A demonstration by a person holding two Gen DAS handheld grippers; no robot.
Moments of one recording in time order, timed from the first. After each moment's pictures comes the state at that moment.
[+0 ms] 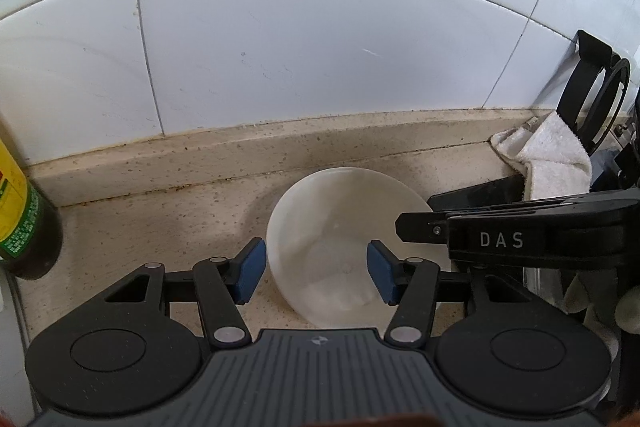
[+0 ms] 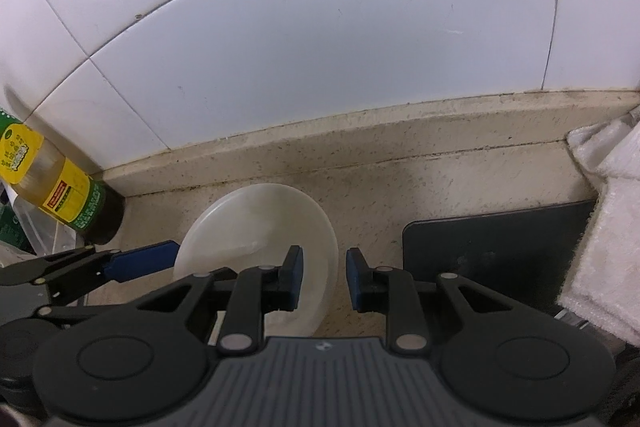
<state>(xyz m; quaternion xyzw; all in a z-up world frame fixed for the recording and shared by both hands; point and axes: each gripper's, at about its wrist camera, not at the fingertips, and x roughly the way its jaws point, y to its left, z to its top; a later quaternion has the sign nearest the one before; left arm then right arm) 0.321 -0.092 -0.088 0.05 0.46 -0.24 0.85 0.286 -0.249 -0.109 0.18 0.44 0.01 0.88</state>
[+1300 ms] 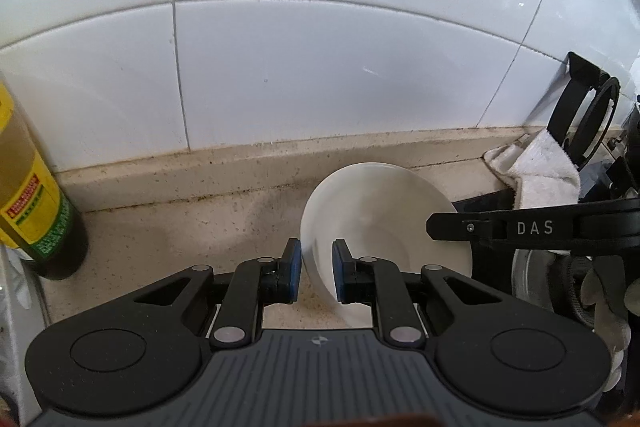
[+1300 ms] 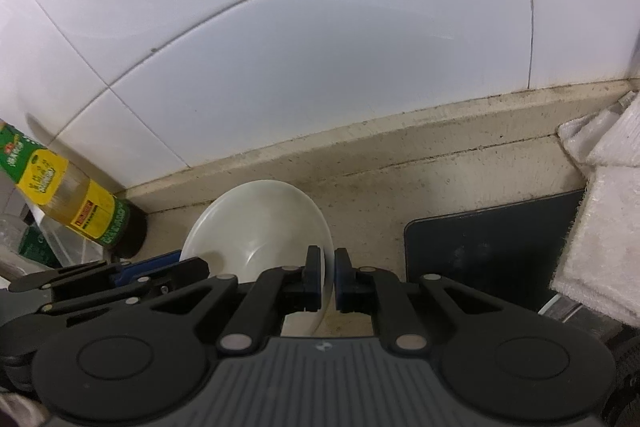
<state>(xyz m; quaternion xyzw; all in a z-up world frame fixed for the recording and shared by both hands) 0.313 -0.072 -0.063 0.04 0.44 -0.24 0.86 0.269 -0.260 -0.088 0.22 0.42 0.02 0.88</state>
